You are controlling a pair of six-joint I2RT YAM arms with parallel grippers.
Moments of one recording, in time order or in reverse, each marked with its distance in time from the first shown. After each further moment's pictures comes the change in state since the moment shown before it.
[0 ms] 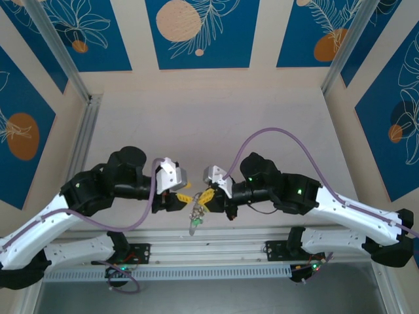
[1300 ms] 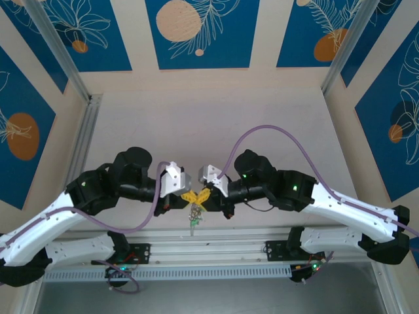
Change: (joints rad) left arm -0.022 0.005 -0.017 0.031 0.084 0.011; right arm -0.006 0.042 0.053 -0.023 -0.023 -0.027
